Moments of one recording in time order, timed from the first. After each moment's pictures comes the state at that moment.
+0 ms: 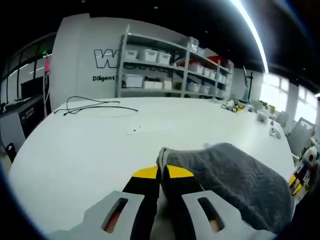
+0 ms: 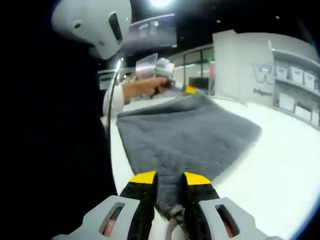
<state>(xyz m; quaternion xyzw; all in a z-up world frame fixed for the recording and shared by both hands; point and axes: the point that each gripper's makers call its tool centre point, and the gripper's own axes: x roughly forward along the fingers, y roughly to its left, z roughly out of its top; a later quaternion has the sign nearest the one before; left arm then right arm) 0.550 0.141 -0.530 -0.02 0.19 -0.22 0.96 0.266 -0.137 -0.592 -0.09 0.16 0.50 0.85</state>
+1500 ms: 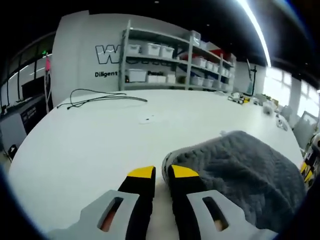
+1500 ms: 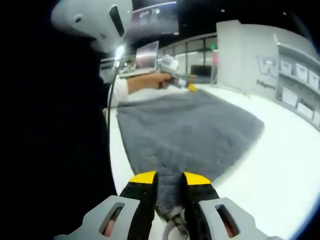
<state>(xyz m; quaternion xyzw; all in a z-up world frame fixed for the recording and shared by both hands) 0.570 0.171 -0.566 0.00 0.21 -0.21 0.96 0.267 -0.134 -0.595 -0.11 0.21 0.50 0.83</state>
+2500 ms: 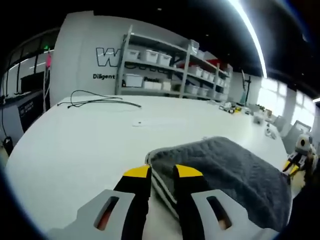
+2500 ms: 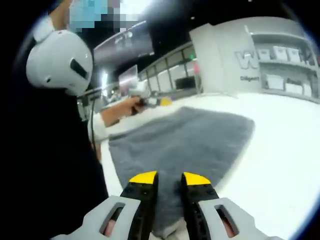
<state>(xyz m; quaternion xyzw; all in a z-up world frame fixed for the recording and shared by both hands) 0.515 0.170 -0.541 -0.05 0.18 -0.23 0.95 0.300 -0.134 -0.563 0.02 0.19 0.46 0.87</state>
